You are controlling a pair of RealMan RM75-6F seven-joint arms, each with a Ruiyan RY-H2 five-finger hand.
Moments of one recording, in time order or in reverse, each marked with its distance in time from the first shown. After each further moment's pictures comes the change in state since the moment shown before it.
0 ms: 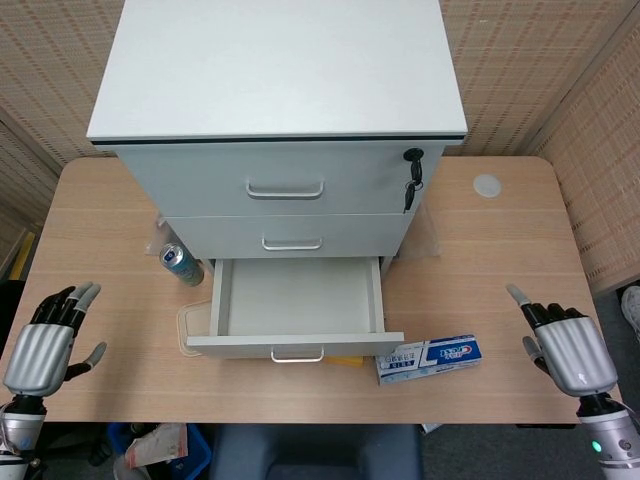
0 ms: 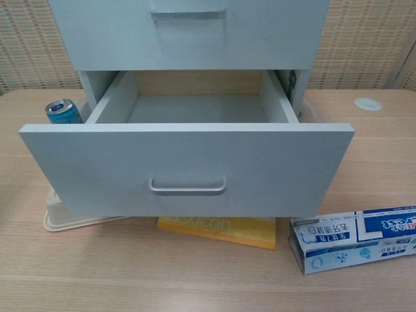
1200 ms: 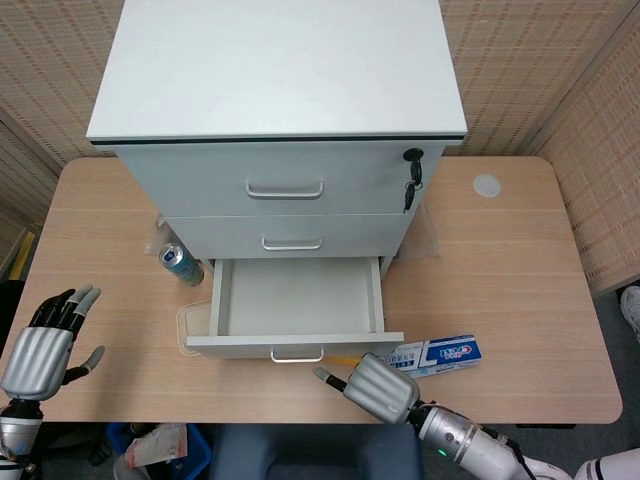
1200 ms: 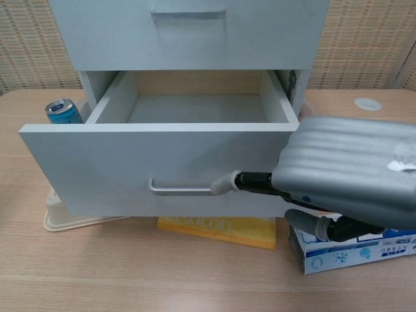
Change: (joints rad) left arm 0.006 0.016 0.014 0.008 0.033 0.005 -0.007; right arm 0.524 -0.233 -0.092 -0.316 0.007 -0.484 -0.490
